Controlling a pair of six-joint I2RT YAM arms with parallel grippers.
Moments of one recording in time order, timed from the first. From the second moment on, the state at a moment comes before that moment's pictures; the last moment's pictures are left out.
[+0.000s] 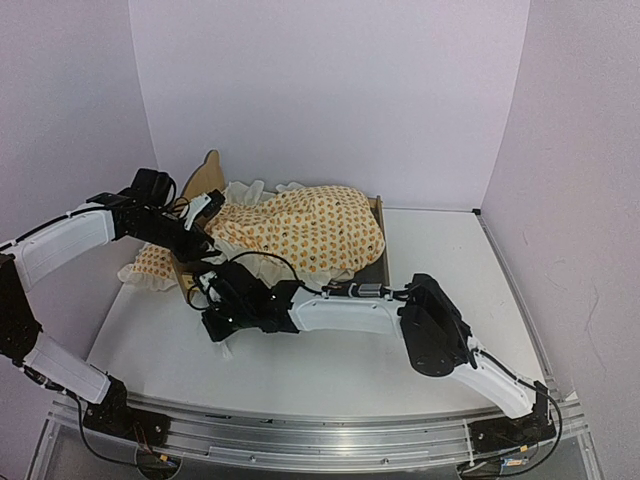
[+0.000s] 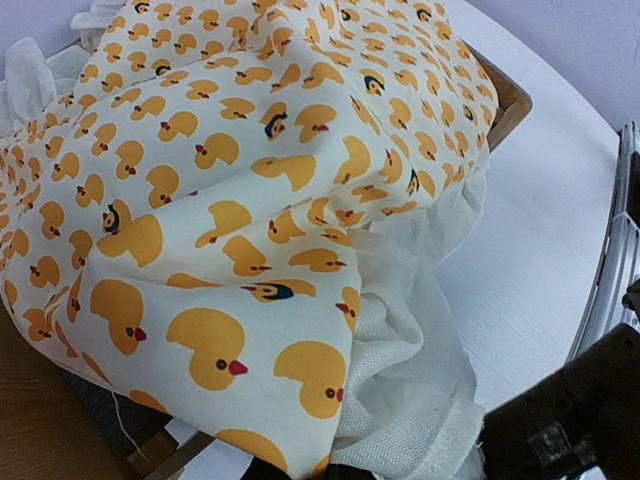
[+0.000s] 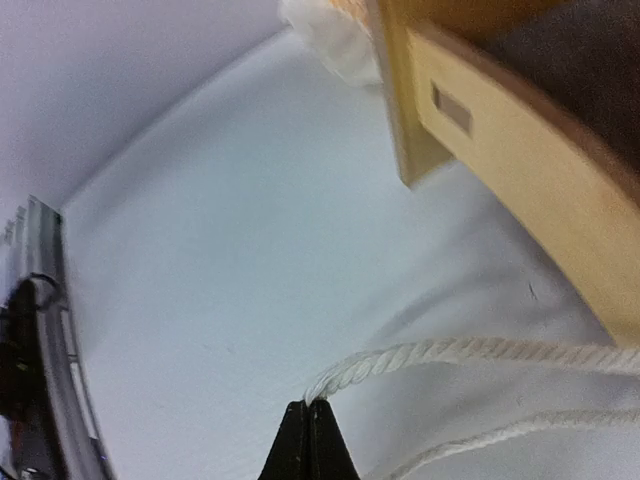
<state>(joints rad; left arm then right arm) -0.33 1.39 1.14 -0.62 0.50 0.35 1.20 2.62 2.25 -0.29 -0.01 0.36</state>
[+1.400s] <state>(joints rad) -0.22 1.20 1.01 -0.77 0.43 0.50 0.99 2.44 2.01 0.36 -0.12 0.80</state>
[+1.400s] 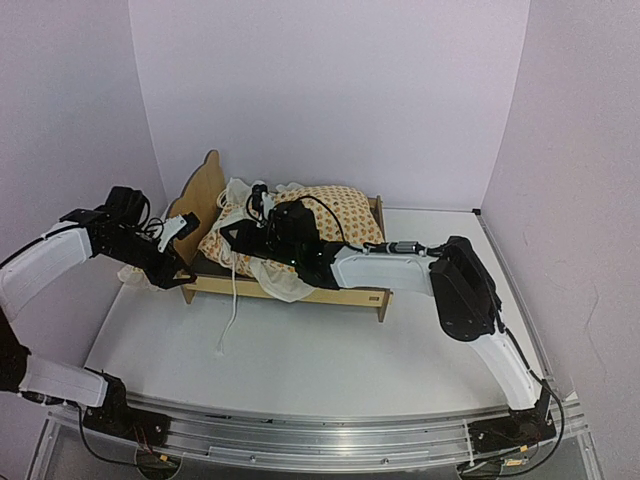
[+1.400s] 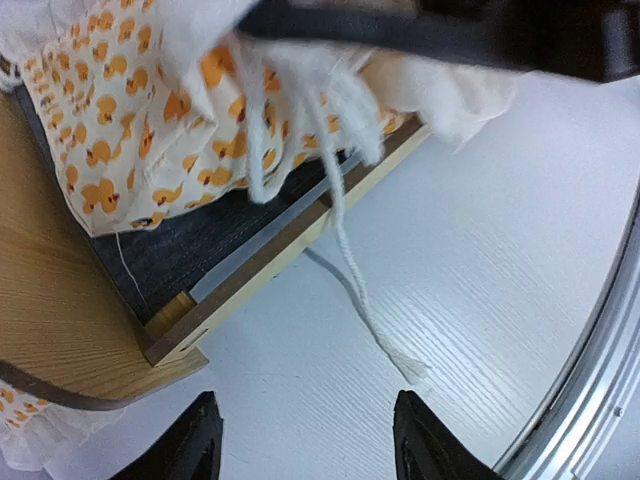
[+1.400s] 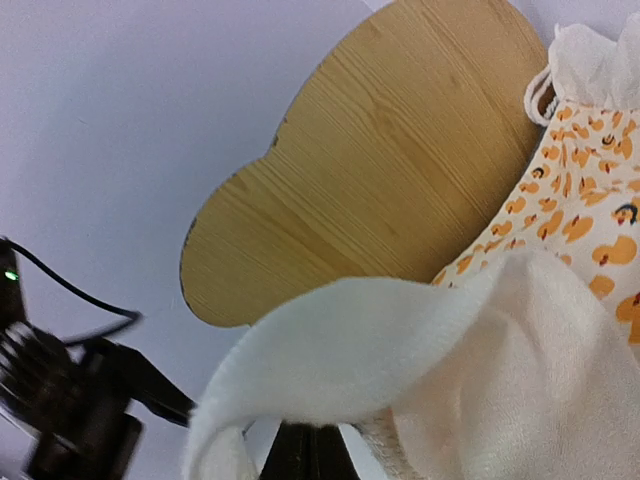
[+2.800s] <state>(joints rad) -0.28 1.24 0.90 -0.32 0.42 0.53 1.06 2.64 2.21 0.11 -0.01 0.67</state>
